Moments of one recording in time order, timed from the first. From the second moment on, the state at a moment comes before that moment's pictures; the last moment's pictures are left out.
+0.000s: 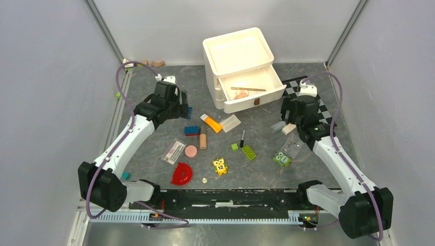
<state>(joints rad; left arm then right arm) -0.36 1.28 1.13 -0.66 -0.21 -0.34 0.23 1.04 0.80 -0.33 0.34 0.21</state>
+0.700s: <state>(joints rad) -0.32 1.32 1.13 -0.59 -0.17 -0.34 0.23 1.08 0.70 -0.12 0.13 0.18</state>
